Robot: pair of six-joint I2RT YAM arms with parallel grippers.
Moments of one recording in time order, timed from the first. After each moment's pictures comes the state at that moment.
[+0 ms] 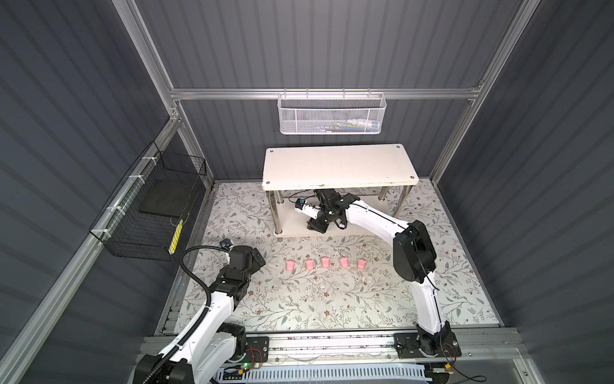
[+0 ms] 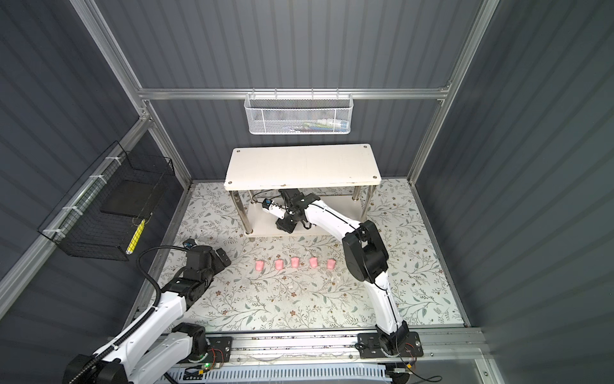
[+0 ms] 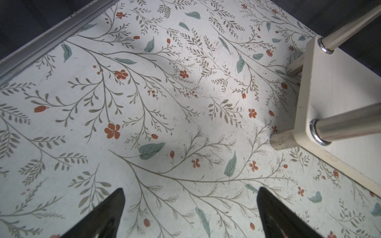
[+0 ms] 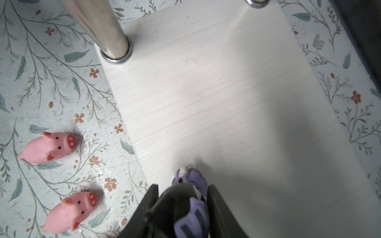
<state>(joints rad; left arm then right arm) -0.23 0.91 0.40 -0.25 -0.33 -0.64 0.67 2.18 1.87 -0.68 -0.22 -0.48</state>
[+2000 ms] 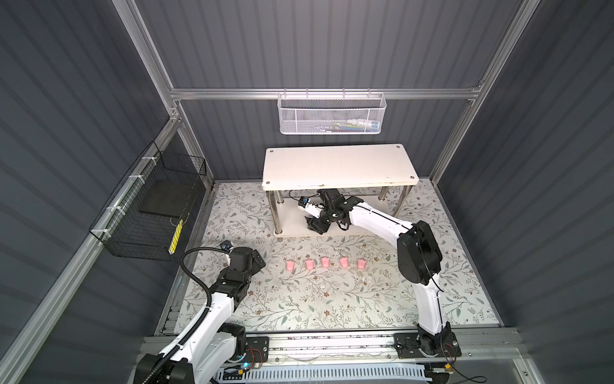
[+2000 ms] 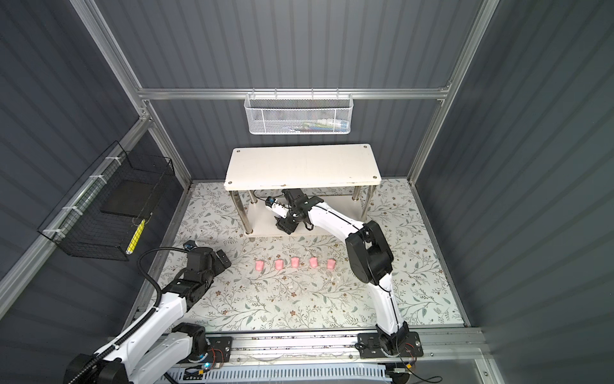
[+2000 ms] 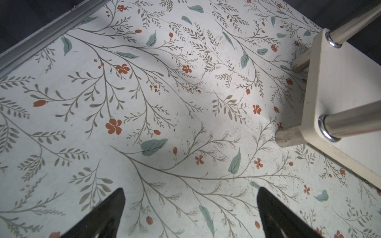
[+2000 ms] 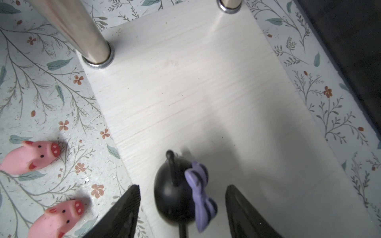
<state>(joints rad) -0.23 0.91 0.38 -0.24 -0.33 -0.64 0.66 2.12 1.76 -0.56 -0.18 -0.45</state>
